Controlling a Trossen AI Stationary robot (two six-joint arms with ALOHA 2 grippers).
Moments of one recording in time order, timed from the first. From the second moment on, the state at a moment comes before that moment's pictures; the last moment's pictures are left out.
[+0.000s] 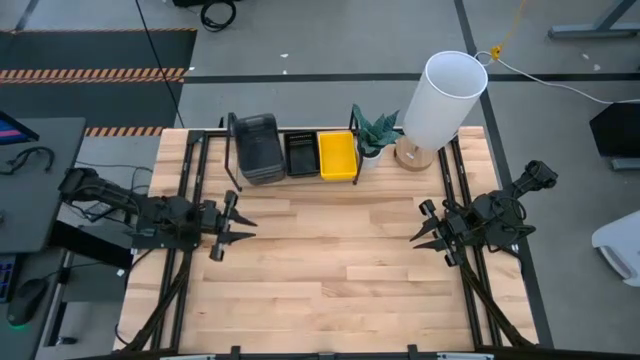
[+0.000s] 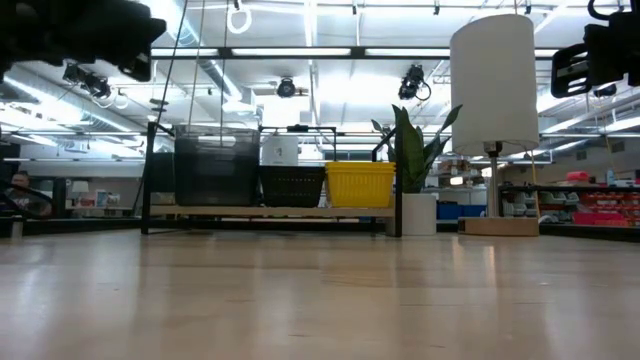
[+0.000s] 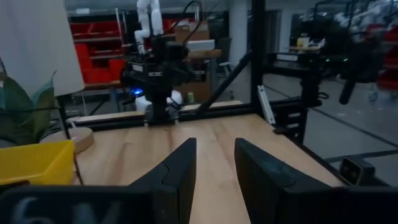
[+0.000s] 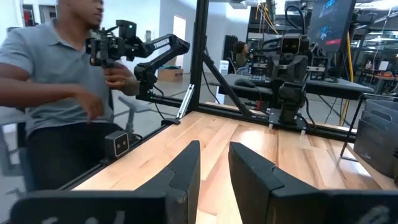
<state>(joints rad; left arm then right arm) -0.29 0.50 0.15 0.41 -0.16 0.06 0.52 0.04 0.01 0.08 0.14 -0.11</state>
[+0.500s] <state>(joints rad) -0.32 0.18 0.04 0.28 -0.04 -0.05 0.52 0.04 0.01 0.08 0.14 -0.11</state>
